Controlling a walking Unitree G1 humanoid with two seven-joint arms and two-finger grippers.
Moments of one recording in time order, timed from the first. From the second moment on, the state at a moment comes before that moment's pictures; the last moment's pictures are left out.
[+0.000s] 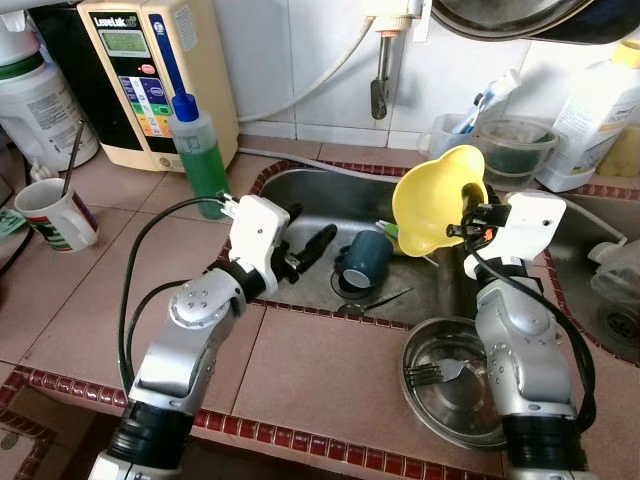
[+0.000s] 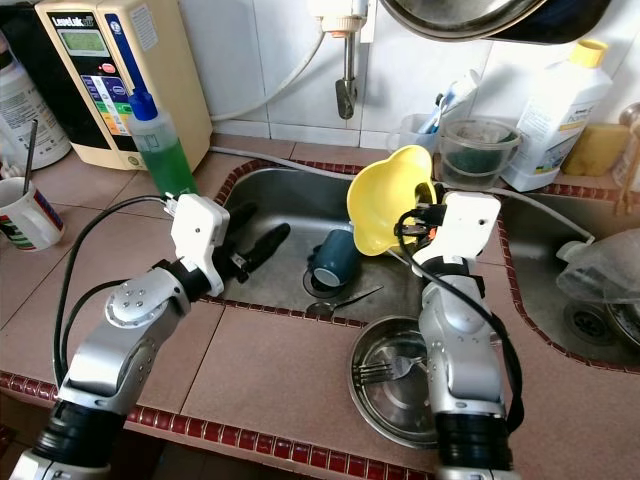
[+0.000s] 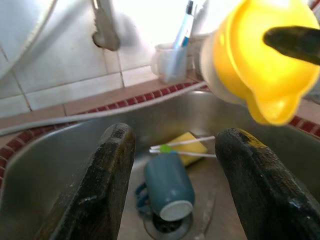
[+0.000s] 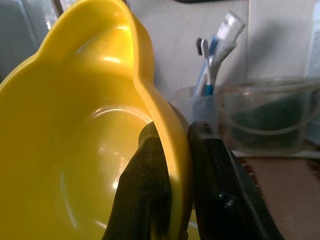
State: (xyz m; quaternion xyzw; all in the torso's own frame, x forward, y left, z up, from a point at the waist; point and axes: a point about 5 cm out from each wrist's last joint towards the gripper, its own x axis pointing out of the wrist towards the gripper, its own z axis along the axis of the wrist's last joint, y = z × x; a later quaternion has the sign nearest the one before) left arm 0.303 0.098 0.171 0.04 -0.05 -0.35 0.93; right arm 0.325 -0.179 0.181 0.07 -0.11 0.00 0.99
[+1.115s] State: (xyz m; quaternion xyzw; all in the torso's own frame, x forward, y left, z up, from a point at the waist) left arm 0.275 0.088 0.185 0.06 -0.07 -0.43 0.90; right arm 0.354 -0.182 0.136 0.15 0.08 0.09 0.98
